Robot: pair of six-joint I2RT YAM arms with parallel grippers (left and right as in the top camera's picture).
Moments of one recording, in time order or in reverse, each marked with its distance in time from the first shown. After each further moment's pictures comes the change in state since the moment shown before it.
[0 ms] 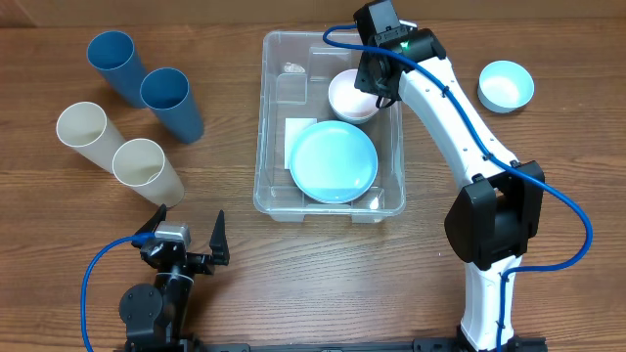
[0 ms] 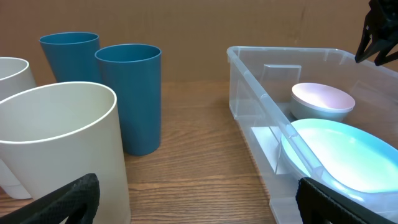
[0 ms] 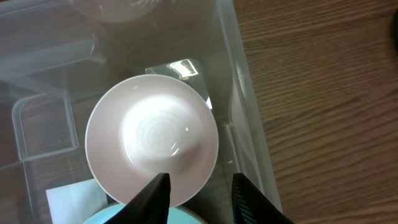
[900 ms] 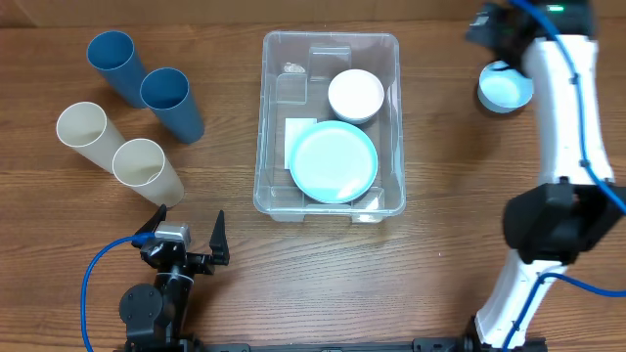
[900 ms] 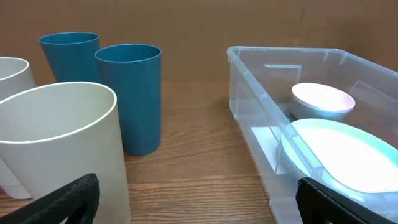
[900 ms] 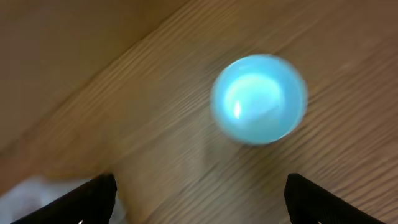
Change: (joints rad) left arm 0.000 0.000 0.000 0.000 0.000 0.000; right arm -0.437 -0.049 0.195 -0.106 -0.084 -0.020
